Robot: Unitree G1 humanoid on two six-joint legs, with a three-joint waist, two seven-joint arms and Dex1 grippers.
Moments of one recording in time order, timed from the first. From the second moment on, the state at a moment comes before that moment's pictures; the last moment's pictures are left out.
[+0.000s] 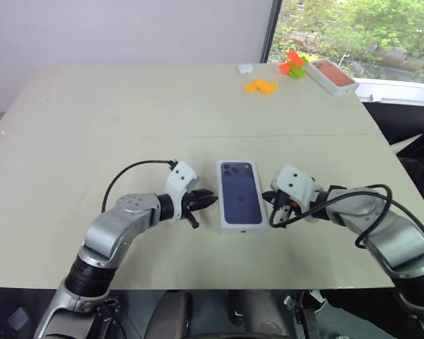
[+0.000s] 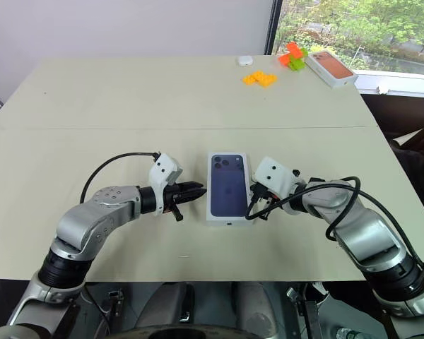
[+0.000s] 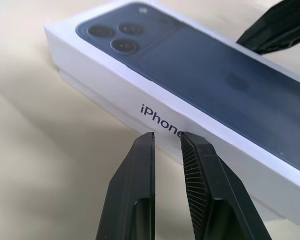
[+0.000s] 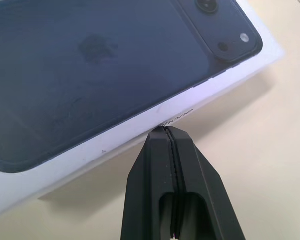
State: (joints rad) left arm -0.36 0.42 -0.19 -0.37 -0.42 0.88 -0.61; right arm -0.31 -0.84 0.20 -0.55 0.25 0.89 0.71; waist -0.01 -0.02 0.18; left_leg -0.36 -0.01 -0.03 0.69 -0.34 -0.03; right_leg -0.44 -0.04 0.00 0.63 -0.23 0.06
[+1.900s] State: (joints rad) left arm -0.41 0.32 -0.23 -0.29 -0.33 0.82 -0.50; right arm -0.30 -0.73 0.13 -0.56 0.34 0.82 0.71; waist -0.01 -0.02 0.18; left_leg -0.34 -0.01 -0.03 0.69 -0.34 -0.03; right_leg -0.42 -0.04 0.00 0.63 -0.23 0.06
